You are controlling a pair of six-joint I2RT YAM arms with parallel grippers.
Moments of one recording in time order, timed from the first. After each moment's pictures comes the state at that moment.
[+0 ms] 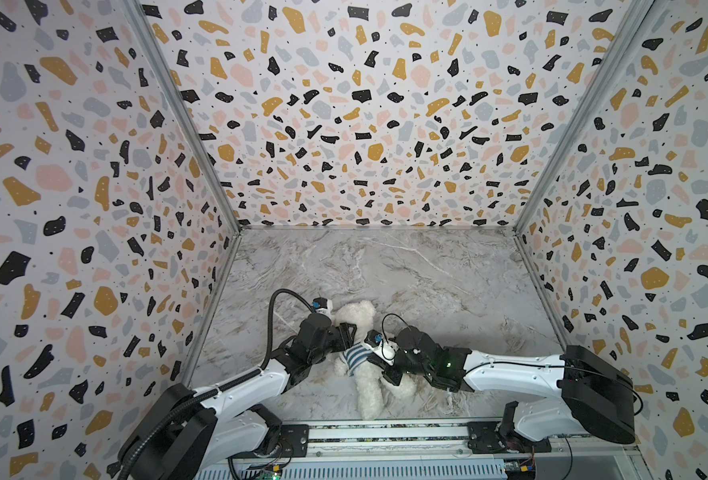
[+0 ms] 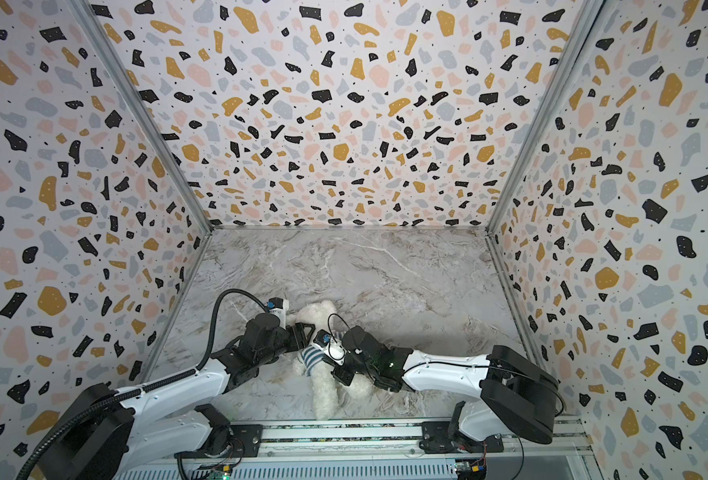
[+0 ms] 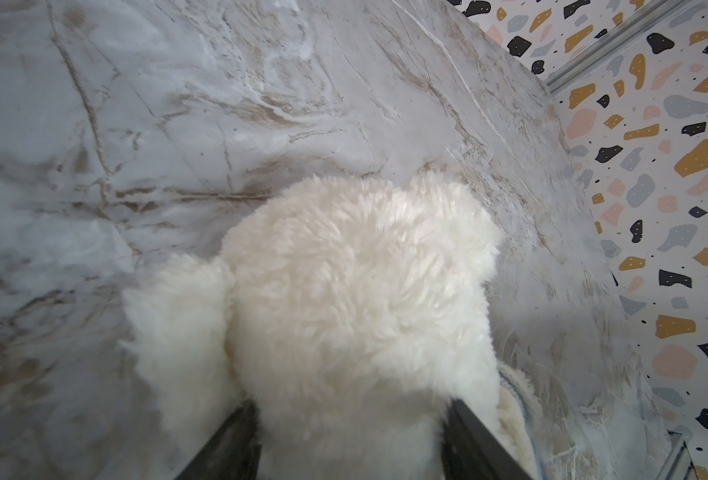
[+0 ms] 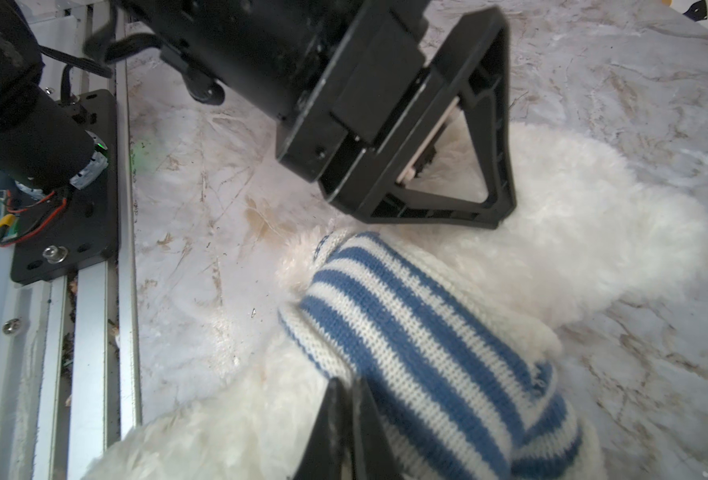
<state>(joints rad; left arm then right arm) -0.60 1.15 0.37 0.17 0.02 -0.71 1.12 1.39 0.63 0.15 -0.11 -0.05</state>
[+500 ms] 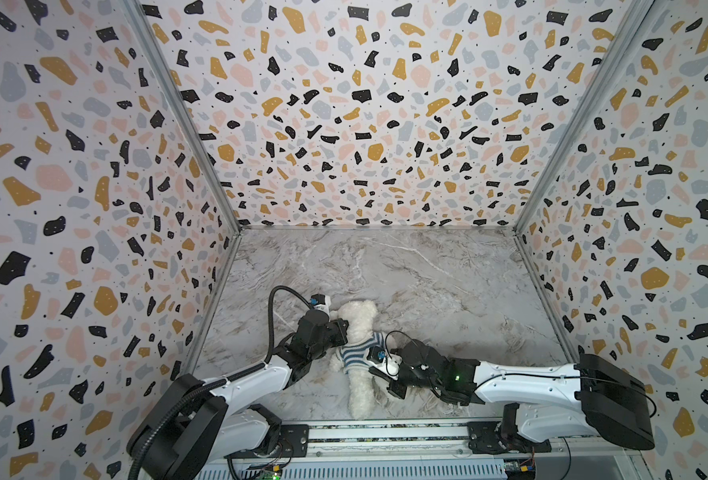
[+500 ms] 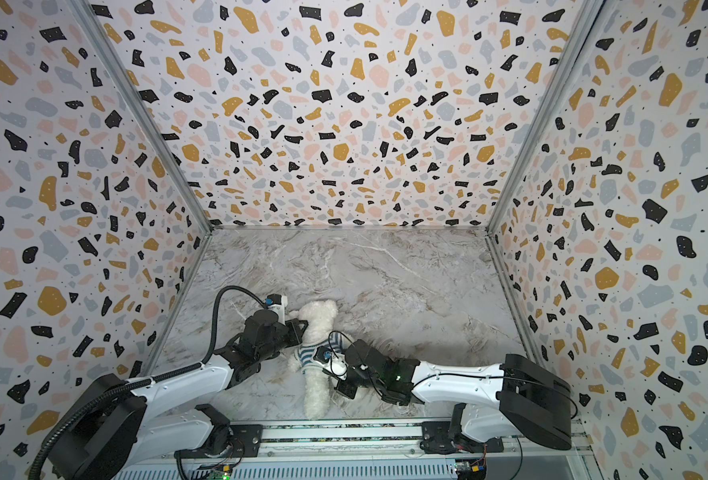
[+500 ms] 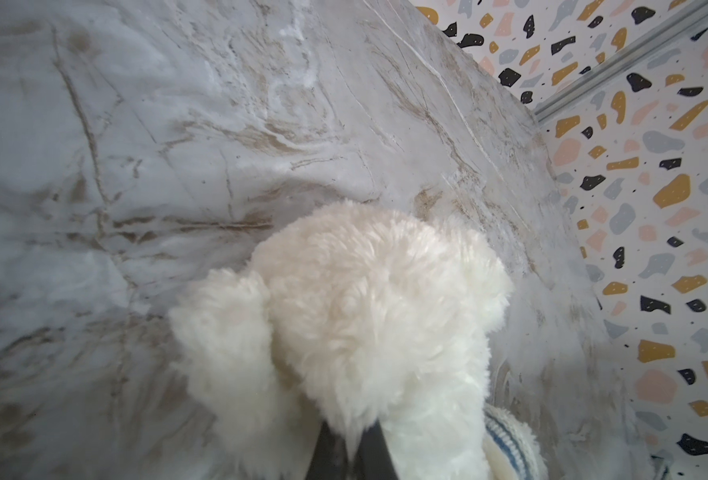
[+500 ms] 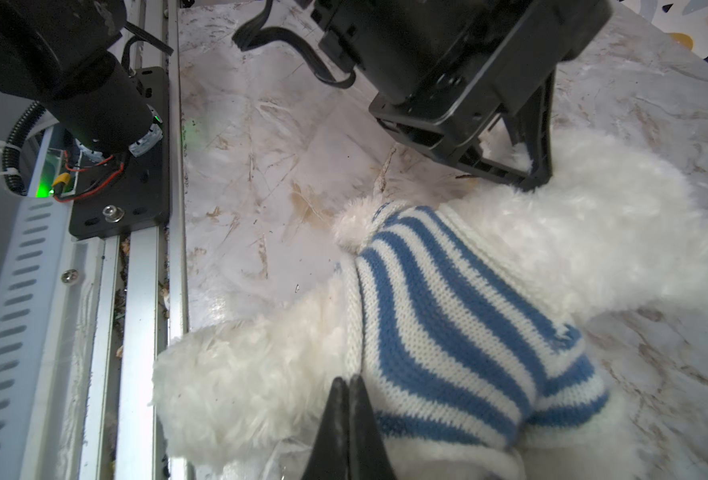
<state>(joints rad) -0.56 1.20 0.37 0.27 0.05 -0.75 1.21 1.29 0.56 0.15 -0.08 -0.09</state>
